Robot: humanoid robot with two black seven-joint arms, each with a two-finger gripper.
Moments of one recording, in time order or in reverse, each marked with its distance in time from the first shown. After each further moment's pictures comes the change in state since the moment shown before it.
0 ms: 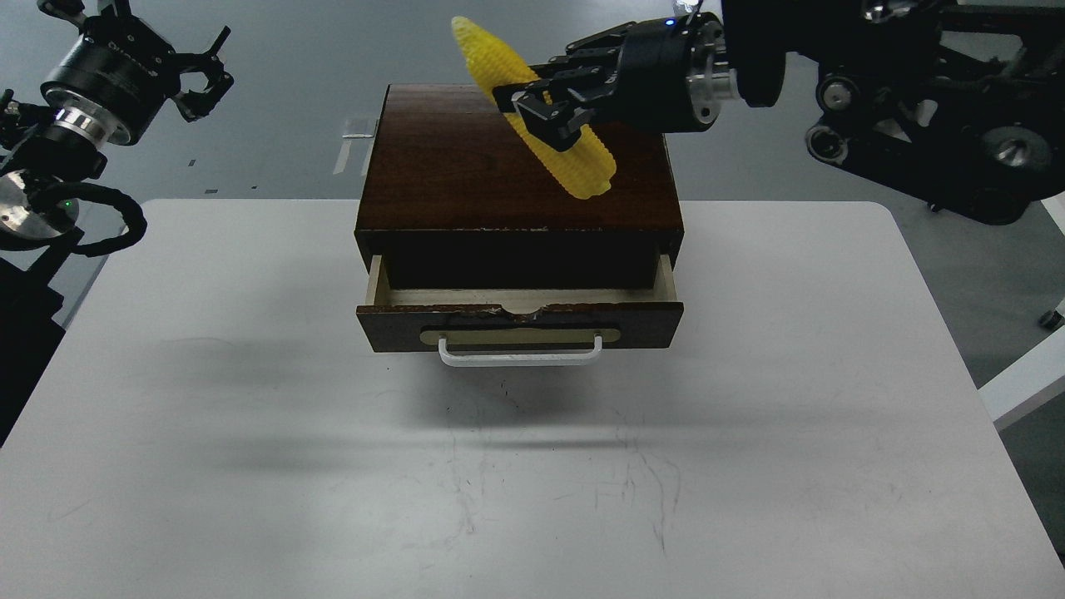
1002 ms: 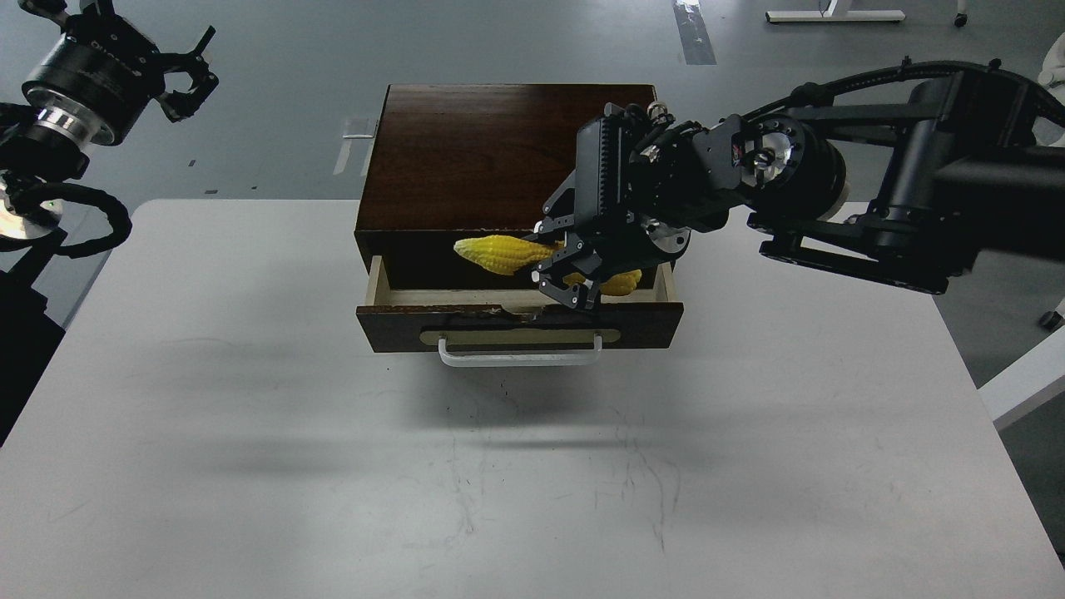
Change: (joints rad) left arm 0.005 0.030 0.002 -0.001 0.008 0.000 0.003; right arm -0.075 0.078 -0.184 0.015 -0.450 -0.057 0.110
